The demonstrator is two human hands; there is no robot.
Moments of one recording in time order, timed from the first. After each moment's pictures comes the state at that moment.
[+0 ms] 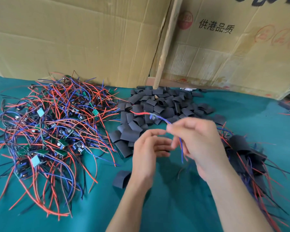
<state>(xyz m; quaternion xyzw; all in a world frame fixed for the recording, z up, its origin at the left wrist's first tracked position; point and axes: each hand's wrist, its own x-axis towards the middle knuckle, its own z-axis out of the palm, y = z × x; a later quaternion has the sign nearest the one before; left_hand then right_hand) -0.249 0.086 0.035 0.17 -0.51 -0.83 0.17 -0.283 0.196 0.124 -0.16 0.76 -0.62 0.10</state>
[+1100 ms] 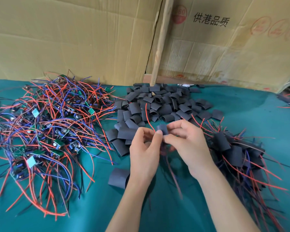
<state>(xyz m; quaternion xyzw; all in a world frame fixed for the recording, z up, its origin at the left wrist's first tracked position) -0.248 0.097 0.030 0.19 -0.60 -0.73 0.28 -0.302 0.196 0.074 -0.14 0.77 -0.62 0.09</state>
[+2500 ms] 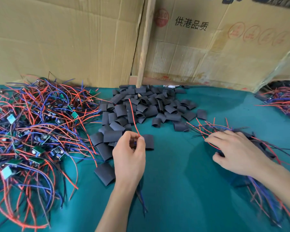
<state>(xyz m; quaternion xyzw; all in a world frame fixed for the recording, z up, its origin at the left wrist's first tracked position) -0.246 0.095 0.031 0.24 -0.69 -0.60 0.31 -0.374 0.357 0.081 -0.33 0.93 0.18 -0.05</state>
